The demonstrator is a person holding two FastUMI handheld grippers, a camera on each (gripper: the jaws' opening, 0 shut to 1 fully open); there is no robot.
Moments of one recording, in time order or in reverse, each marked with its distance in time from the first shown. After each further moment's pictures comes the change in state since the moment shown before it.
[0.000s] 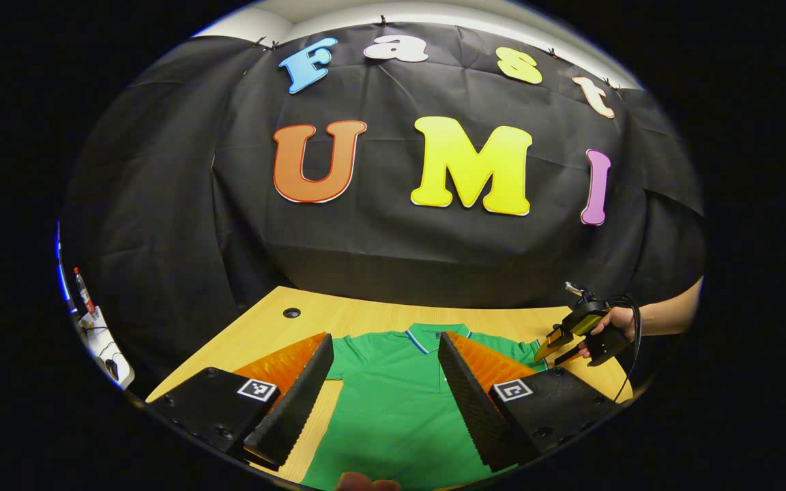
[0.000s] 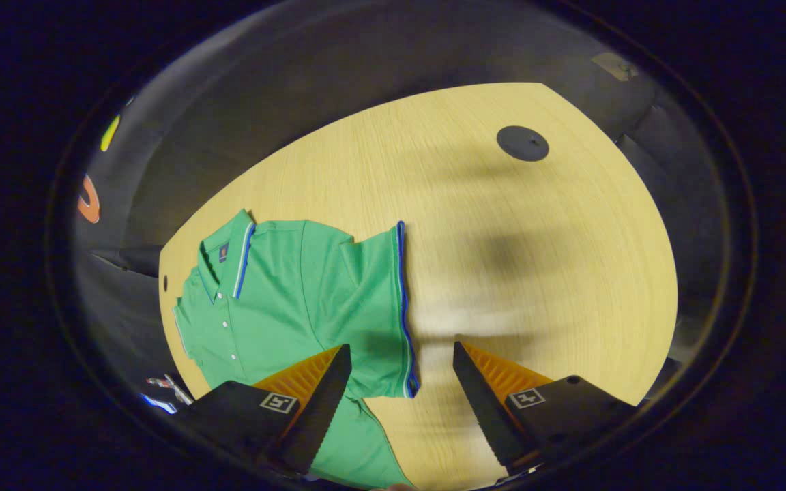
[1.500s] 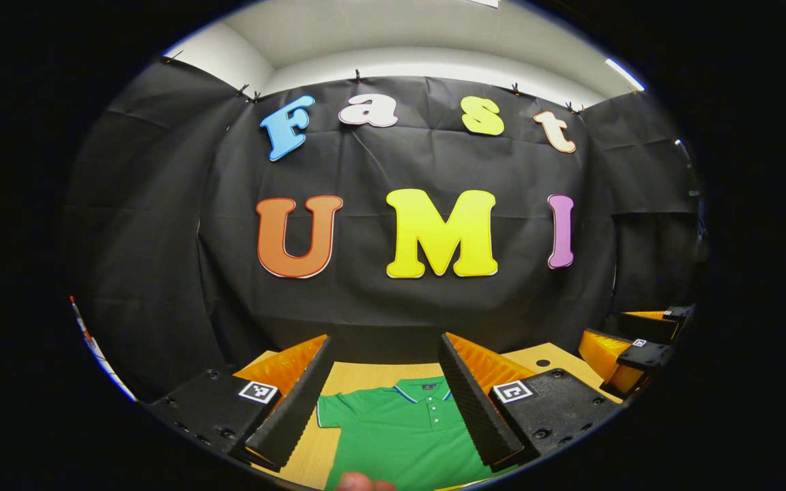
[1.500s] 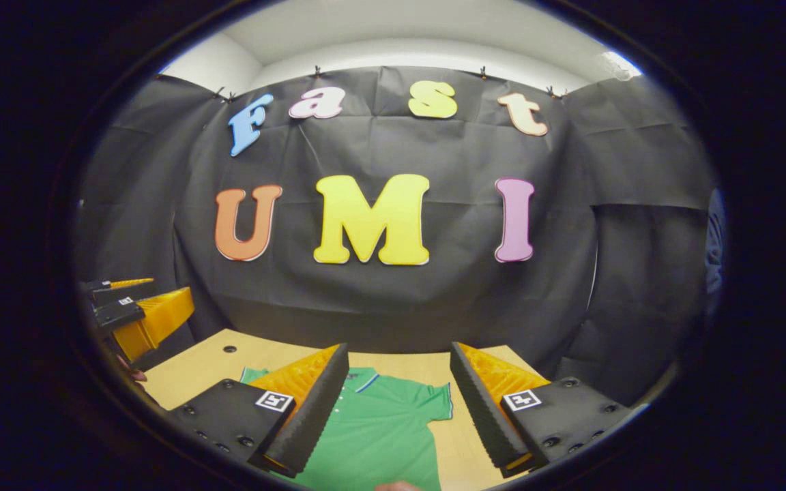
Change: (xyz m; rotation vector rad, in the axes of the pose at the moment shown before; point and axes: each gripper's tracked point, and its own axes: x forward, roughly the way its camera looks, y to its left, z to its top) left arm -0.036 -0.020 0.072 0.070 -0.298 -0.111; right arm -0.328 0.144 -0.183 -0.333 -1.235 -0.025
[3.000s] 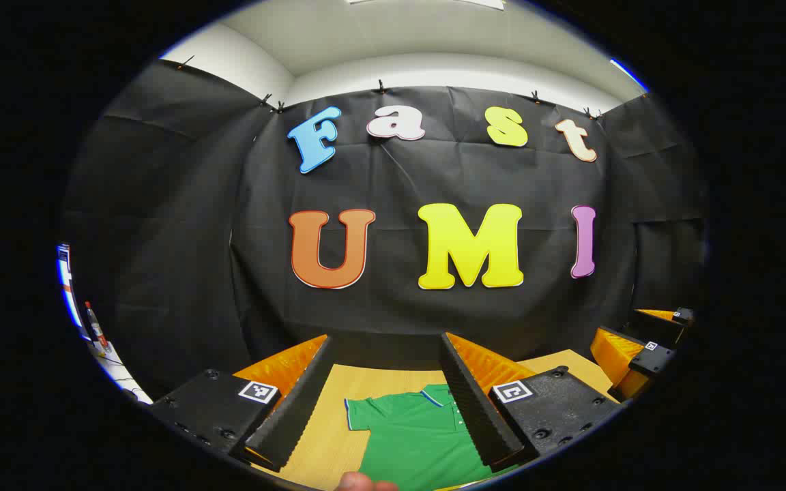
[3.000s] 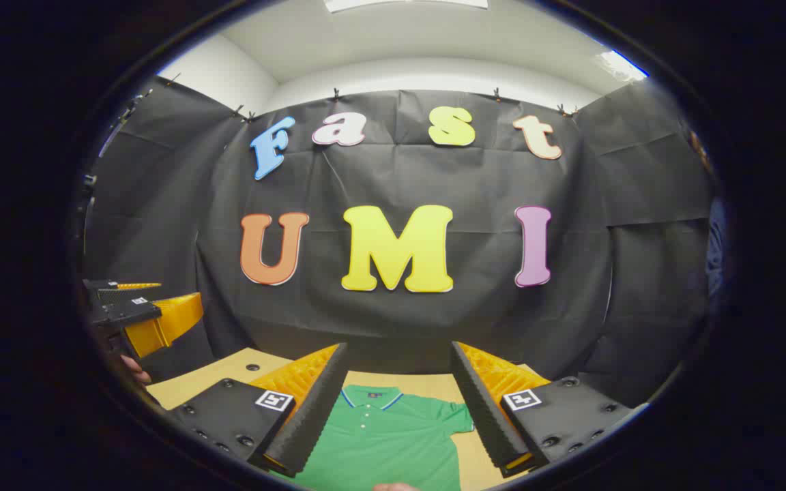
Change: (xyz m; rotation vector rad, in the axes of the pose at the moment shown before) left arm -0.032 0.053 0.032 0.006 -0.041 0.115; right arm -0.033 0.057 0.041 0.011 -0.153 0.081
